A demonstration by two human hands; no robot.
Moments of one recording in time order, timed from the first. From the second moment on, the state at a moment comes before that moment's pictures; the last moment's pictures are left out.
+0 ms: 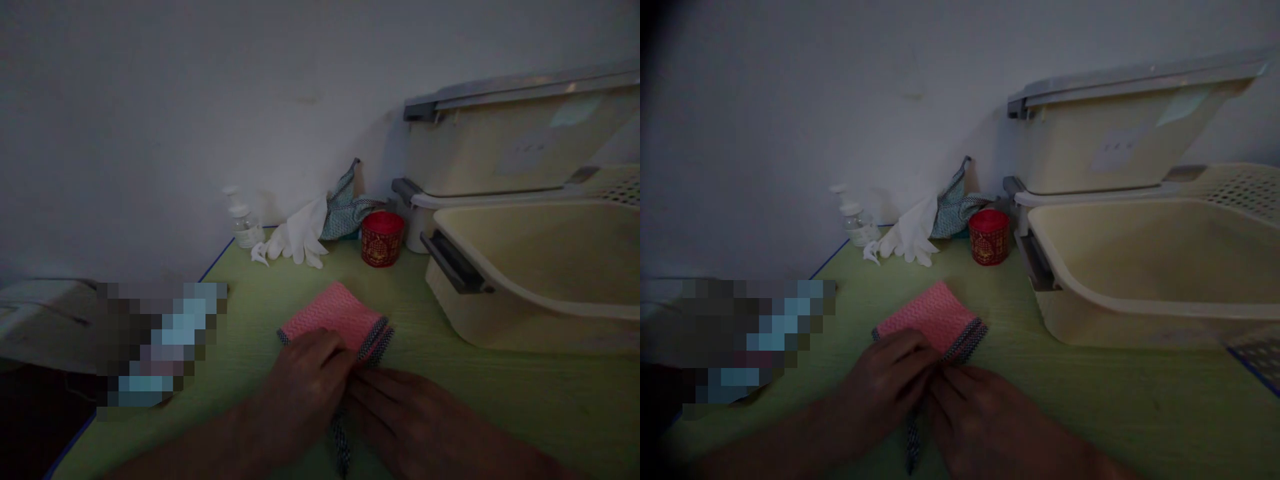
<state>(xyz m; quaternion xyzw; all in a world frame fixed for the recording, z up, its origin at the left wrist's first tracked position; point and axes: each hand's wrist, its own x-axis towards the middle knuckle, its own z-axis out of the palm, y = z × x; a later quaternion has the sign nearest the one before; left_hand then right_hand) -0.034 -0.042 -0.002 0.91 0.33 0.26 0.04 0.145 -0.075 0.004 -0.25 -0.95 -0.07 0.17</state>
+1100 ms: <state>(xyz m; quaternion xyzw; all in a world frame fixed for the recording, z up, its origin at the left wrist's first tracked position) -0.029 -0.045 -0.008 0.85 0.34 0.34 0.21 0.149 -0.072 0.014 -0.25 -0.96 -0.04 0.14</state>
